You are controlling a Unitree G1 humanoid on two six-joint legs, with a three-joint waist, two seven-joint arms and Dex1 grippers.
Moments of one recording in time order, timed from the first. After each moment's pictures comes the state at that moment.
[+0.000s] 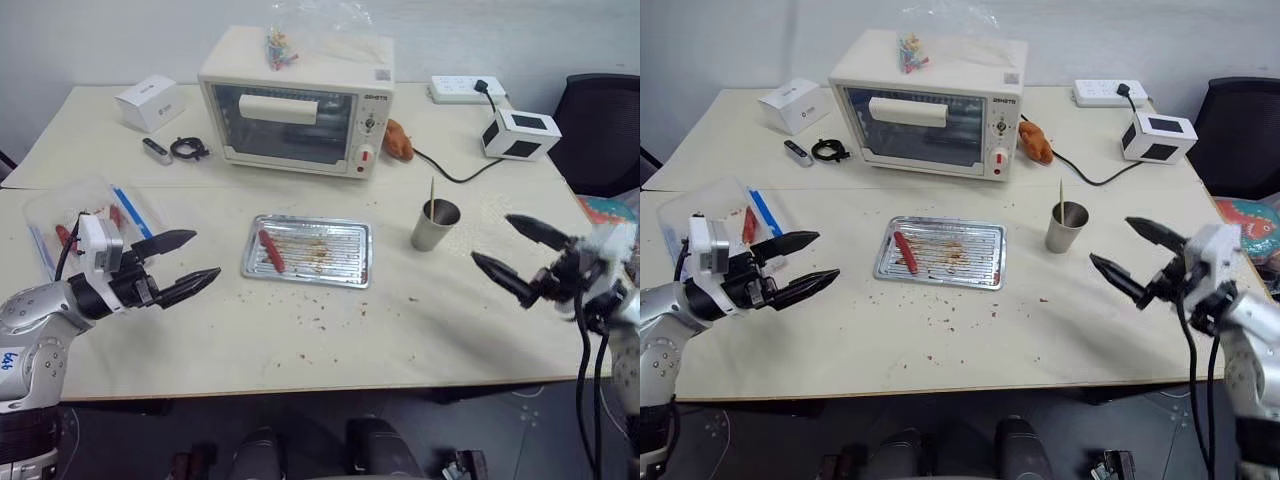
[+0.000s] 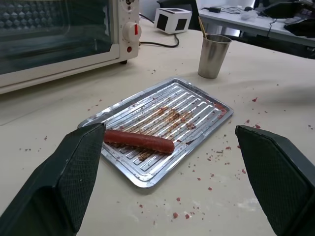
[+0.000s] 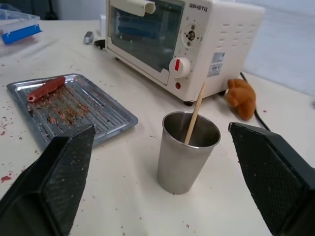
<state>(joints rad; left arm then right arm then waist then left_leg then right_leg) -0.15 0.76 0.37 -0.12 -0.68 0.36 -0.99 -0.25 -0.81 -0.29 0.05 0.65 0.13 1.01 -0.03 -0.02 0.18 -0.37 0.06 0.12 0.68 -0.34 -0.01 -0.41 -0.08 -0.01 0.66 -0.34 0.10</state>
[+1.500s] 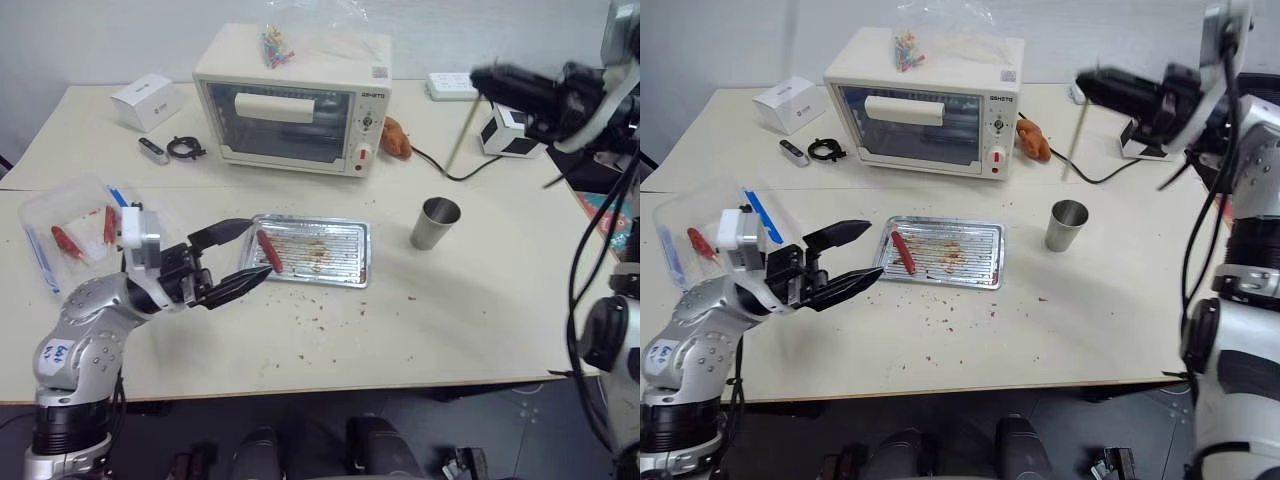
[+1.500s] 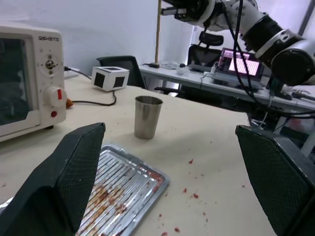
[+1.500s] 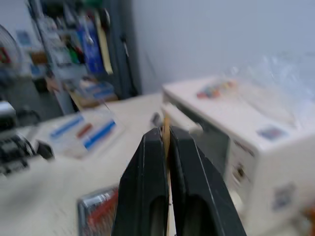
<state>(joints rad) -0.28 0.53 0.24 -0.29 -0.79 0.41 -0.95 -1.14 -0.61 -0.34 0.37 0.70 0.72 1.14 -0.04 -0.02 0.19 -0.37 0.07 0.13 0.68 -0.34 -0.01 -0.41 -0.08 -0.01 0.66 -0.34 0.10</state>
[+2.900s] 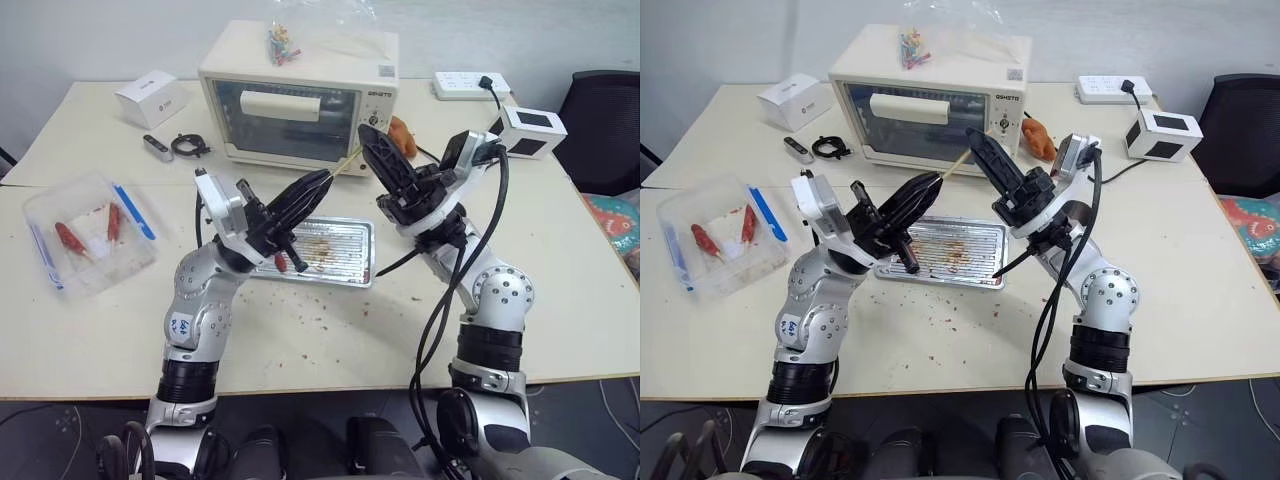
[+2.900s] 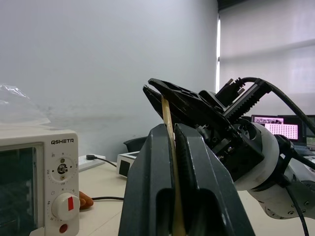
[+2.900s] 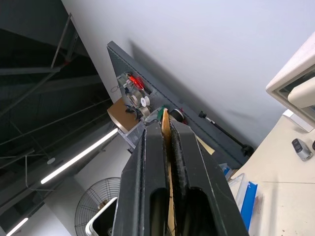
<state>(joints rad) -0.49 0.17 0.05 -0.14 -0.55 0.05 -0.73 -0.69 -0.04 -0.32 -0.04 1.33 0.83 0.46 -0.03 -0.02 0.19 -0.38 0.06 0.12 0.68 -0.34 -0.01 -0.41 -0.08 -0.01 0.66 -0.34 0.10</state>
